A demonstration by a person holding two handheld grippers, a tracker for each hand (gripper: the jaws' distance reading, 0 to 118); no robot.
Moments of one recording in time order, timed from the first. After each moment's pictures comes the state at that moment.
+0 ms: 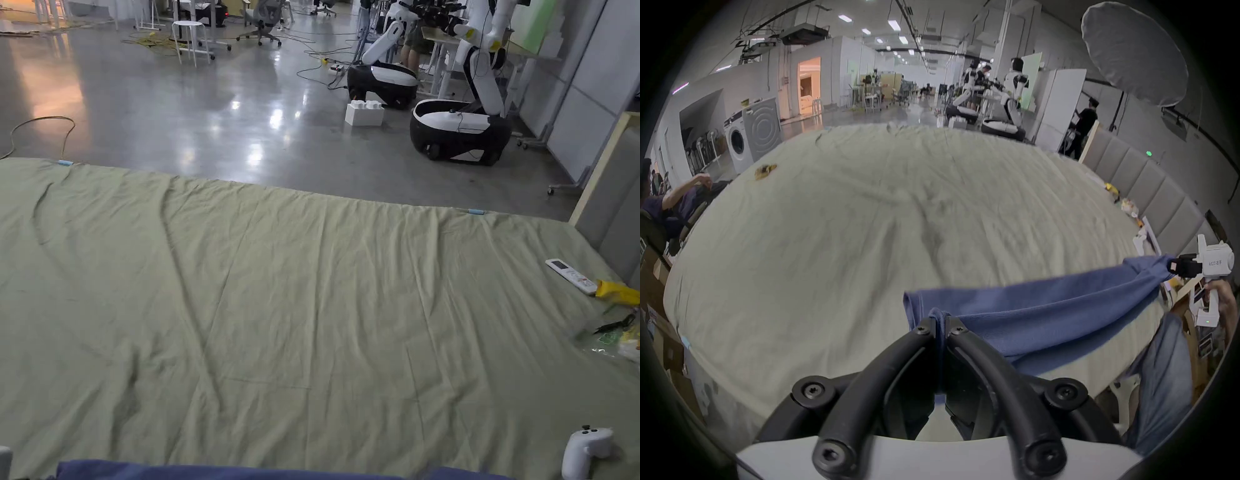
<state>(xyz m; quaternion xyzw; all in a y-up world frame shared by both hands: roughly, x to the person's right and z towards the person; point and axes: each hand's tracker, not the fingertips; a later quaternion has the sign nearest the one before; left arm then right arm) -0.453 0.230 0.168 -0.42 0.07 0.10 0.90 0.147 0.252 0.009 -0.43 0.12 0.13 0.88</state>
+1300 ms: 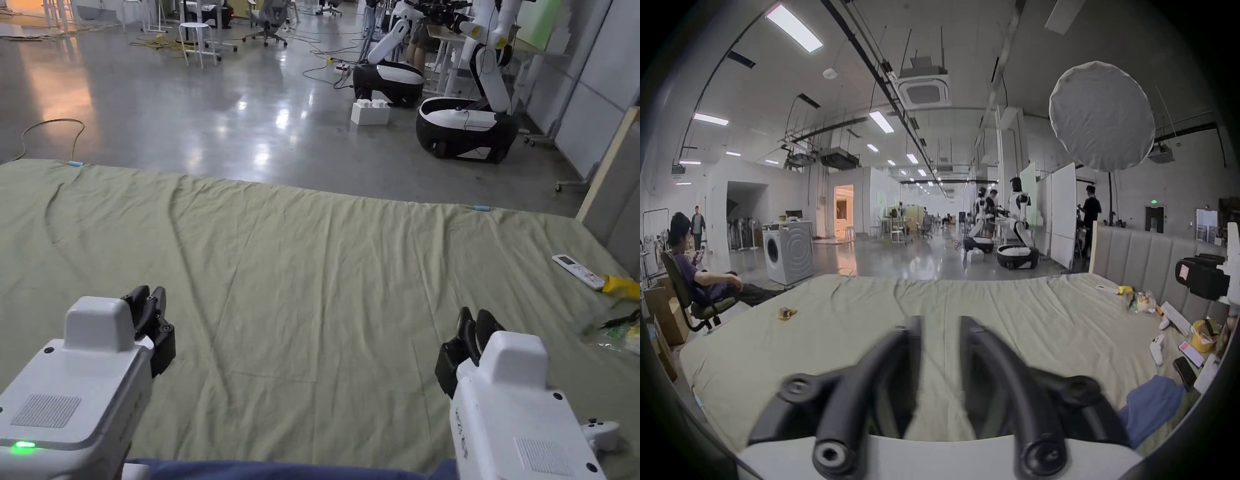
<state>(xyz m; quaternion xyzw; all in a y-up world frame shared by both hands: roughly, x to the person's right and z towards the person) -0.327 0.358 0.105 -0.05 0.18 0.00 0.98 -0.001 0.360 0.021 -0.01 0.07 0.05 1.00</state>
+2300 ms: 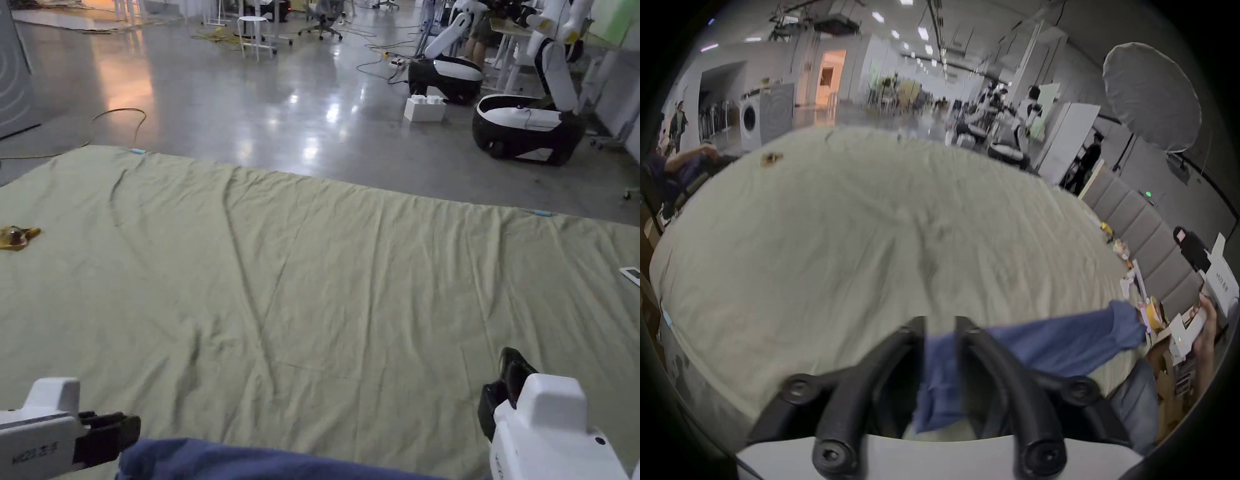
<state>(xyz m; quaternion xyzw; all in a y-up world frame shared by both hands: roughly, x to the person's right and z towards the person) -0.474 0.245 0.157 -0.39 0.07 0.19 0.90 -0.004 0.329 0.023 -0.04 0.11 0.09 0.99</state>
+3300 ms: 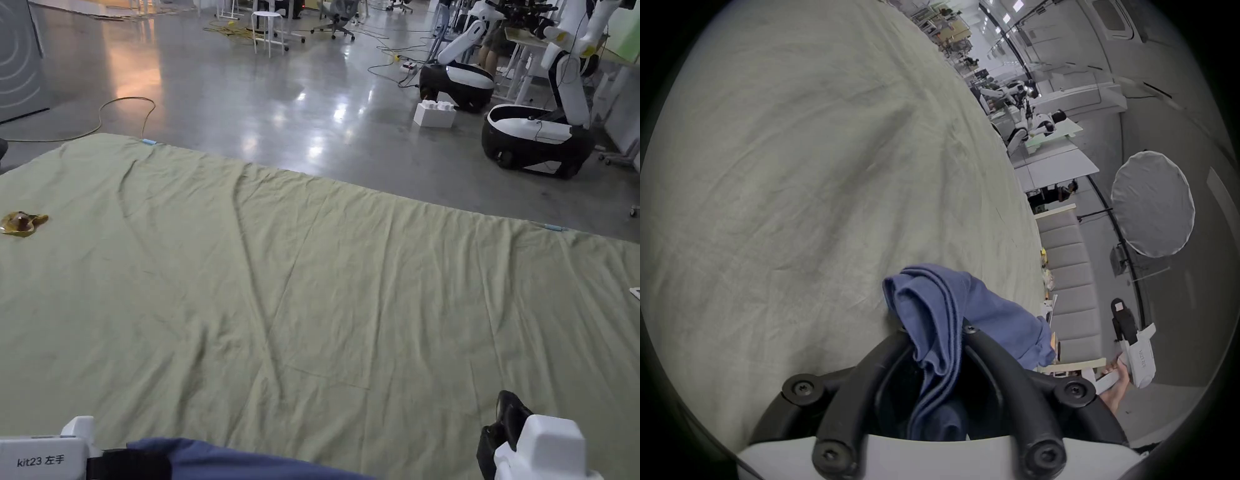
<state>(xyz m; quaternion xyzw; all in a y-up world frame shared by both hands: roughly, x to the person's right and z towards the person) -0.516 0.167 0.140 -0.38 -0.05 0.49 0.78 -0.014 0.309 0.027 -0.10 0.12 0.10 0.98</state>
